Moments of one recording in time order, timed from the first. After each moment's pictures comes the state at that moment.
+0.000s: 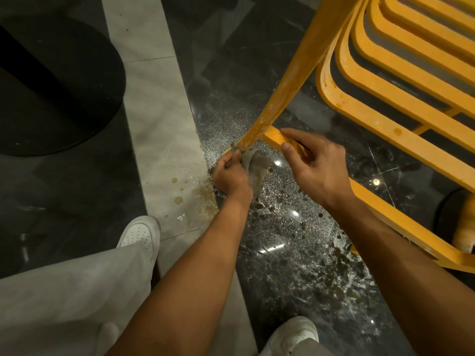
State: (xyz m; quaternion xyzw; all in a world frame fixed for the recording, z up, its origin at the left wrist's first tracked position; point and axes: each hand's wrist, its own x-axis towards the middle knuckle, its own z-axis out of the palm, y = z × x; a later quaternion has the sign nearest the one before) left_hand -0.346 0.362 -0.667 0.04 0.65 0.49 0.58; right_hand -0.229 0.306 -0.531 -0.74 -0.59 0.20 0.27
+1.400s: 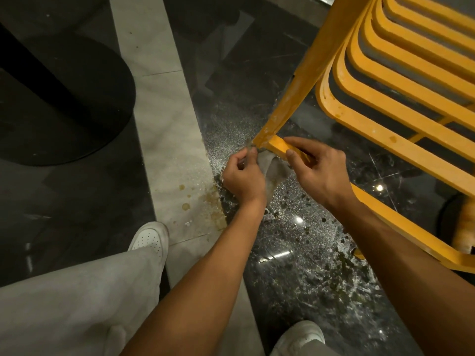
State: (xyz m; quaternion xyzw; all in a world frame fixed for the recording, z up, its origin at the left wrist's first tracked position) left_hand -0.346 0.347 -0.614 0.18 0.65 0.52 0.53; right_hand -0.232 0.309 -0.524 -0.73 -0.58 0.20 0.29
